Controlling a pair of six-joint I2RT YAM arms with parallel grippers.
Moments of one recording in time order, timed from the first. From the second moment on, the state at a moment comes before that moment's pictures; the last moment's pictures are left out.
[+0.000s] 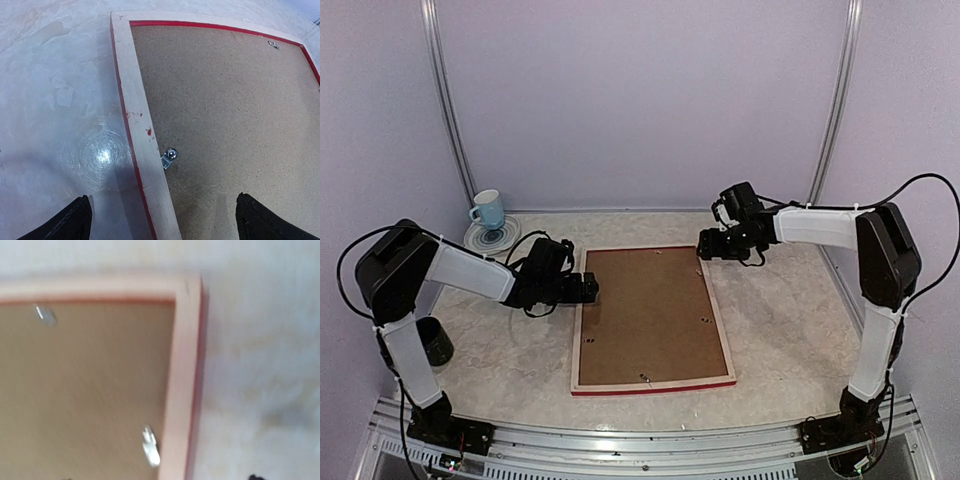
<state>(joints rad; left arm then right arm) -0.60 1.82 0.89 0.17 -0.13 -0.46 0.49 1.92 1.37 -0.32 -0.01 0.35</state>
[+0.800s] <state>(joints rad) -0.51 1.77 0.79 0.27 -0.01 -0.46 0.49 2.10 1.54 -0.40 0.03 0.32</state>
